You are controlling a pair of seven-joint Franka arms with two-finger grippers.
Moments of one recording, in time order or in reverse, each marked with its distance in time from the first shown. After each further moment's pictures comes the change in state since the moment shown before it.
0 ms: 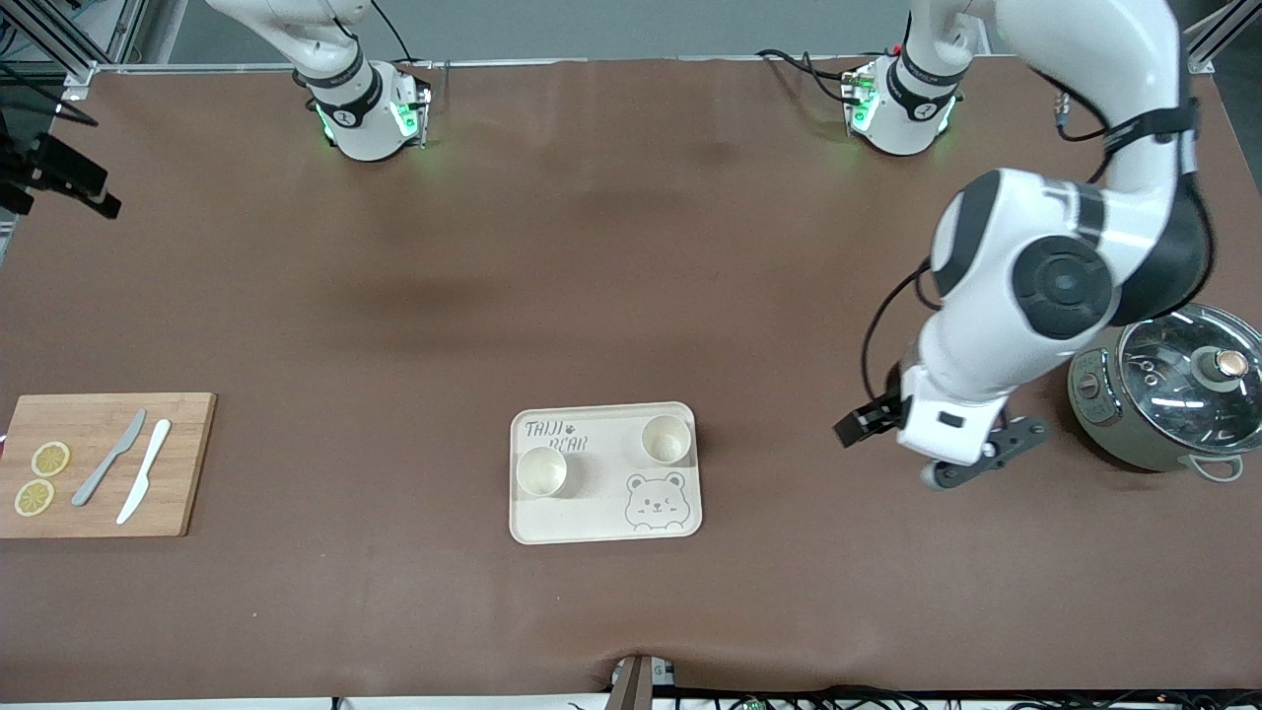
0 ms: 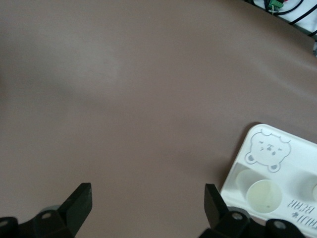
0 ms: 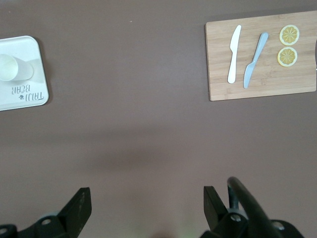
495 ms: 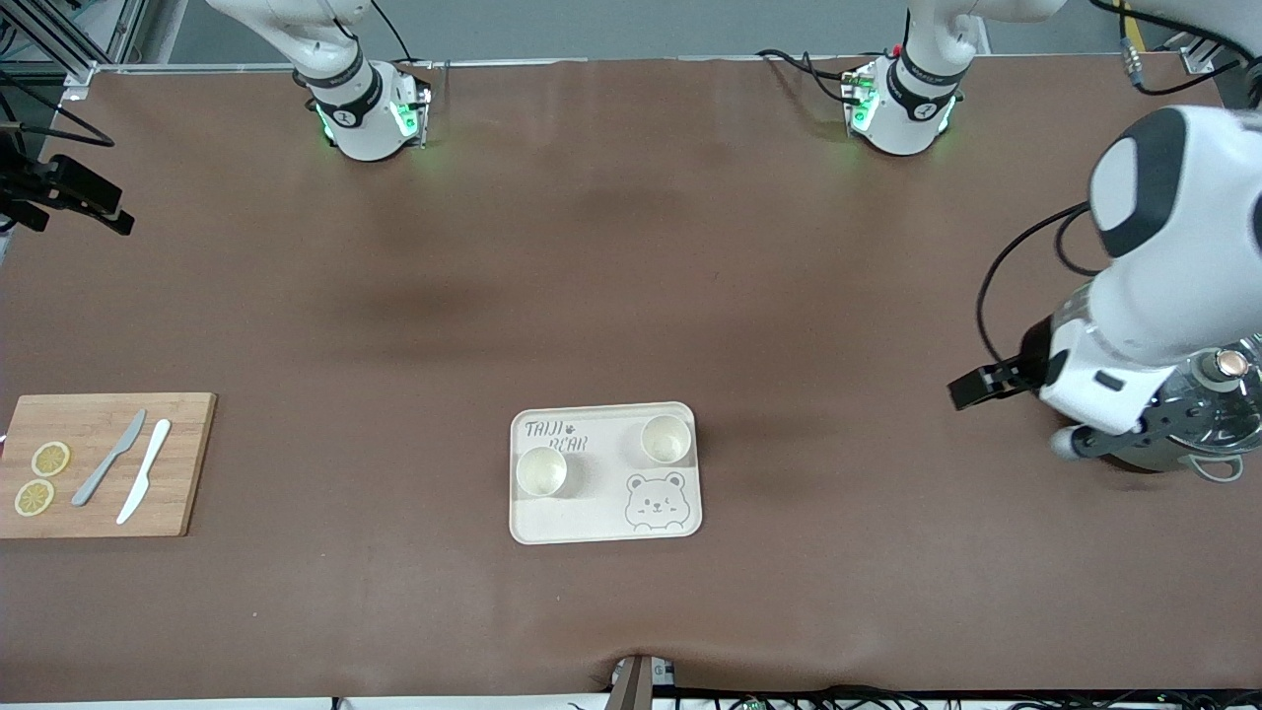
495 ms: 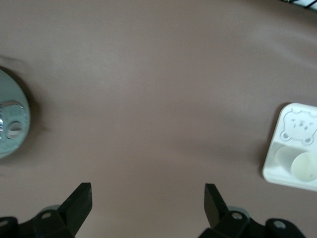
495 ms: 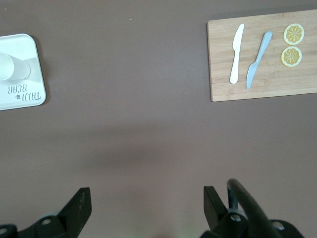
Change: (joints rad) left arm 0.141 -0.155 0.000 -0.108 -0.001 -0.066 0.317; right arm -0.001 0.003 0.005 -0.014 0.000 0.013 0.000
